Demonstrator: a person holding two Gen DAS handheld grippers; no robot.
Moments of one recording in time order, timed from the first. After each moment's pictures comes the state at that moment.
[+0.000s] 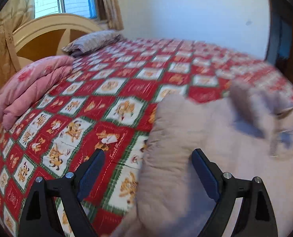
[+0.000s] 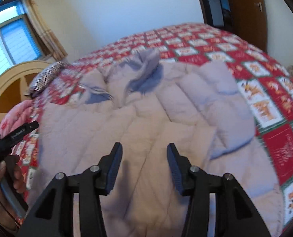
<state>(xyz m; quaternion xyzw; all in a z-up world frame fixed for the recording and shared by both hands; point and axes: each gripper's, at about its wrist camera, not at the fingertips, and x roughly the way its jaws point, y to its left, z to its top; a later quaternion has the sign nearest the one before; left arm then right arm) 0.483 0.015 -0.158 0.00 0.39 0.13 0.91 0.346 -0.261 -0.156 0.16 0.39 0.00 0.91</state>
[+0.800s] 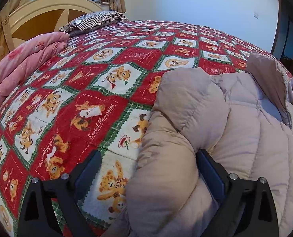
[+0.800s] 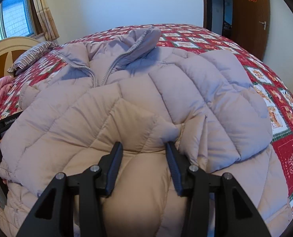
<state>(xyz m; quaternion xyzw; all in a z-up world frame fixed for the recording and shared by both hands) 0.496 0.027 -0.217 -0.04 0.42 0.12 0.90 0.360 -0.245 -0.199 0.06 0.40 -0.04 0.91</state>
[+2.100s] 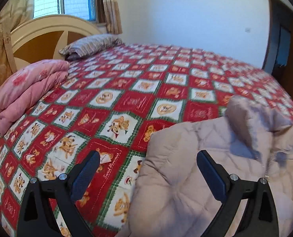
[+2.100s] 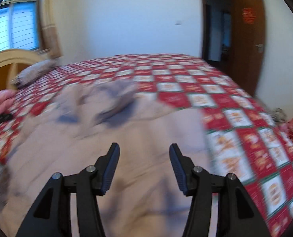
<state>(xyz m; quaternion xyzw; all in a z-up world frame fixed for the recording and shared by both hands) 0.508 0.019 -0.135 -0.03 0.37 0.11 0.92 0.365 -0.318 -0.127 0.04 0.32 -0.06 0.95</state>
